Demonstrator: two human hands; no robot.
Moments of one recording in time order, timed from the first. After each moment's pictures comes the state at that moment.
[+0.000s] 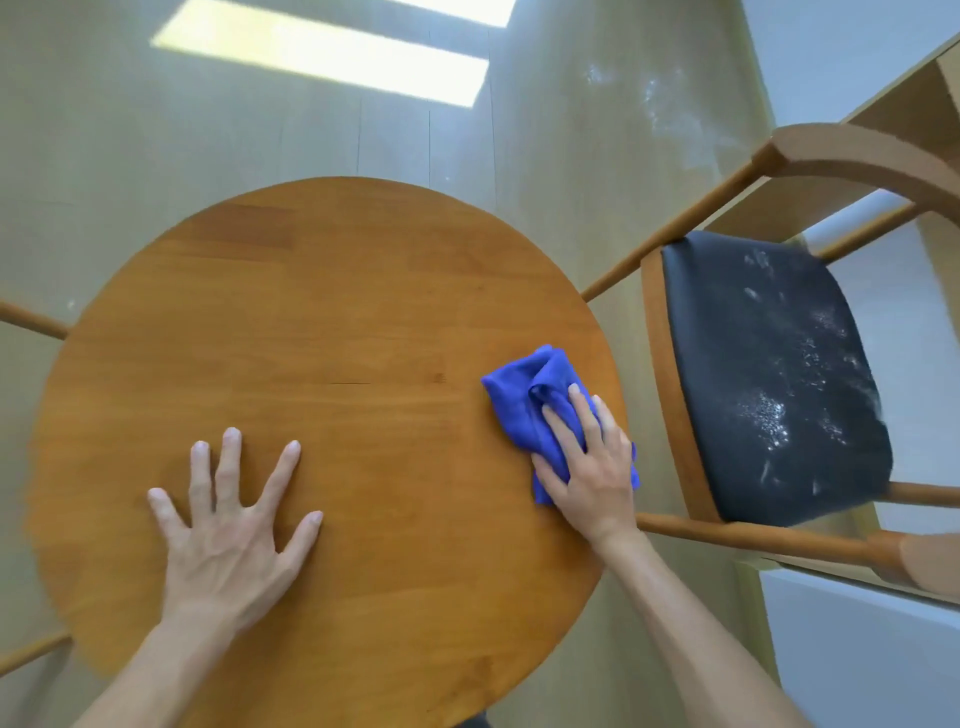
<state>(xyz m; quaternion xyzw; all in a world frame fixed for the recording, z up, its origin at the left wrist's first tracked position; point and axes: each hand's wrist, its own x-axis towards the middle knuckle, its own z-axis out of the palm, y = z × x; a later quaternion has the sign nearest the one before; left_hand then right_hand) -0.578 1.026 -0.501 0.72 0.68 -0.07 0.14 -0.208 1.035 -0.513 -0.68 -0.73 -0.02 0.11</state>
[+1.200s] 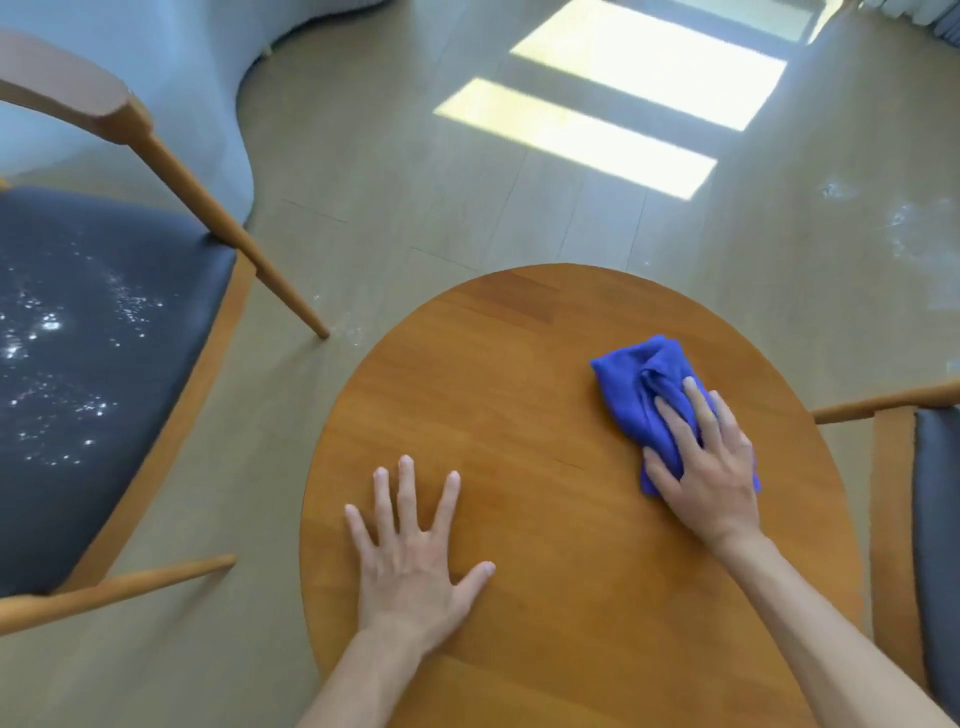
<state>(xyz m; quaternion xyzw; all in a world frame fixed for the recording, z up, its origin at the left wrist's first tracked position) -0.601 1.036 -0.489 0.60 0.77 -0.07 0.21 -0.312 1.190 -0.512 -0.58 -0.81 -0.01 0.09</state>
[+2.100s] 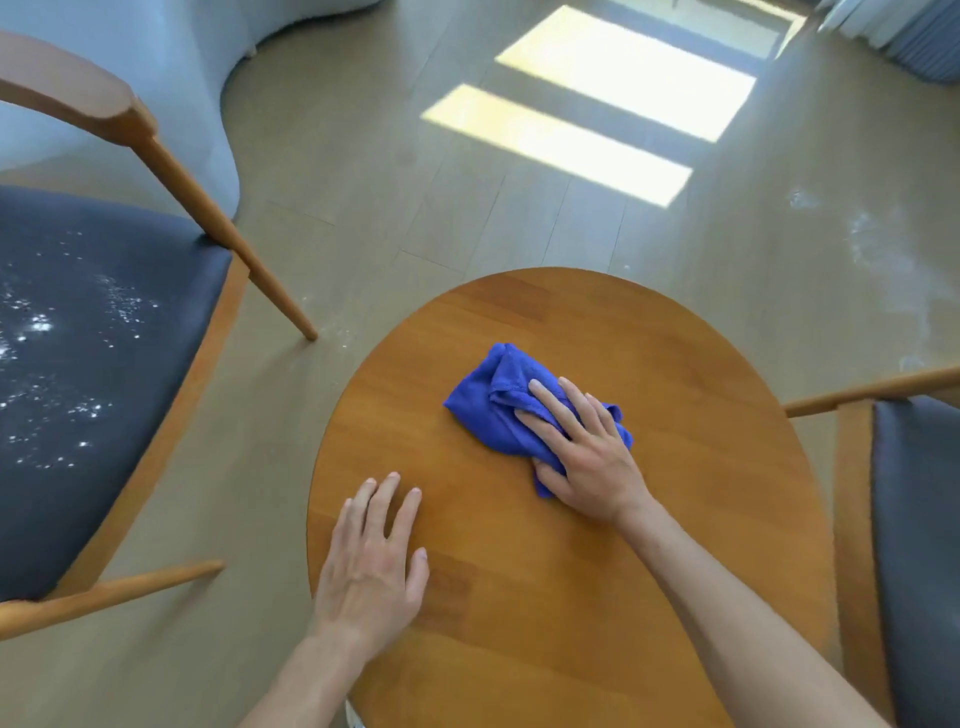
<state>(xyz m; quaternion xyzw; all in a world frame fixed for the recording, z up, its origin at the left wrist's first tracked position) -0.643 1.016 -0.479 0.66 0.73 0.02 0.18 -0.403 1.173 -0.505 -0.41 -0.91 0.03 0.07</state>
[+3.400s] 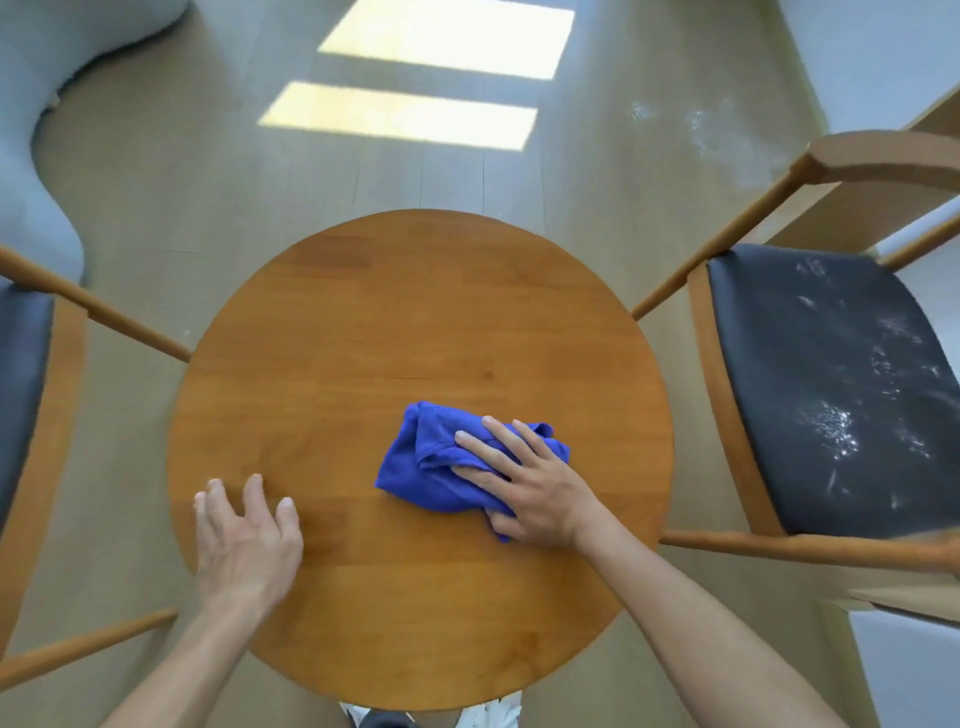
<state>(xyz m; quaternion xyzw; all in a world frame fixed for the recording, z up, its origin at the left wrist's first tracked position) -0.604 1.000 -0.465 0.47 0.84 0.01 0.27 -0.293 1.034 -0.511 -0.38 -0.92 -0.02 0.08</state>
